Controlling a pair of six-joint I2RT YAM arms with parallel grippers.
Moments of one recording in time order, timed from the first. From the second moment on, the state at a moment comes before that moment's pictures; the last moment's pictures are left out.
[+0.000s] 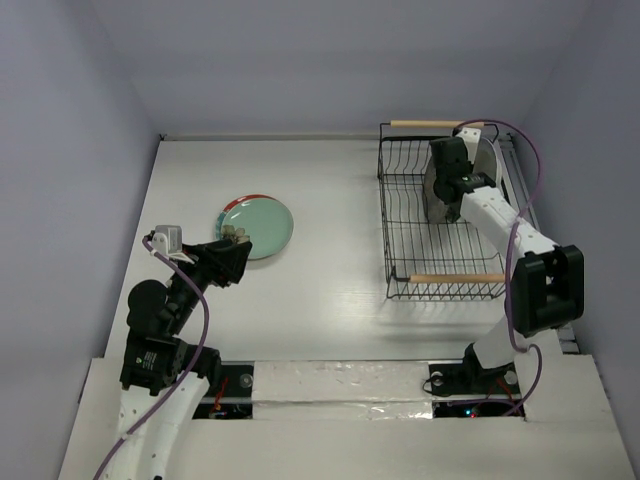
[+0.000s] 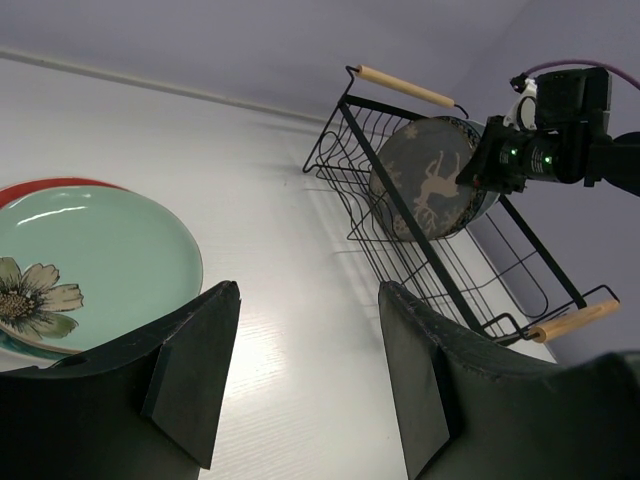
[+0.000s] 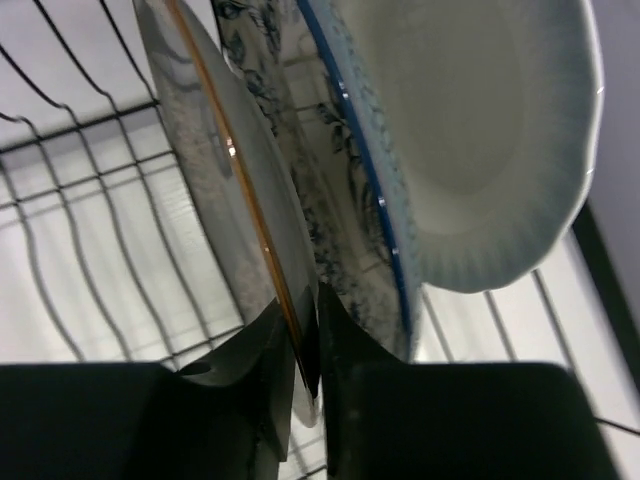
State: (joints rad) left arm -0.20 0.26 0.59 -0.28 0.24 -0.54; right arm 0.24 1.61 1.31 -0.42 0.63 0.31
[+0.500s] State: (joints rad) left arm -0.20 0.26 0.59 -0.28 0.24 -0.54; right arm 0.36 1.56 1.37 -0.56 0.75 0.18
